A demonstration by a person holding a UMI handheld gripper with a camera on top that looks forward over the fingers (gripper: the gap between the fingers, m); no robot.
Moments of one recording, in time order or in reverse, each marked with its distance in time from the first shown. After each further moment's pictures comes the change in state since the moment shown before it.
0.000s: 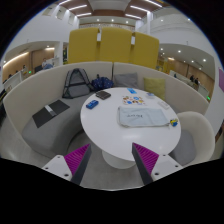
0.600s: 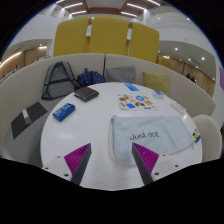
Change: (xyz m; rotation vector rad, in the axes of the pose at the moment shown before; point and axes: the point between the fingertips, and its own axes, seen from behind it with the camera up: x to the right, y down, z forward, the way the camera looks) arm 0.039 -0.057 0.325 -0.012 0.073 0.017
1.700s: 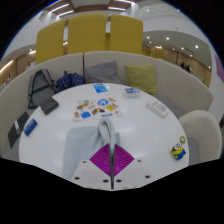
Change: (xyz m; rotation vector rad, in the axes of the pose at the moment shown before) arm 0.195 -0.043 0.044 -0.068 0.019 0.096
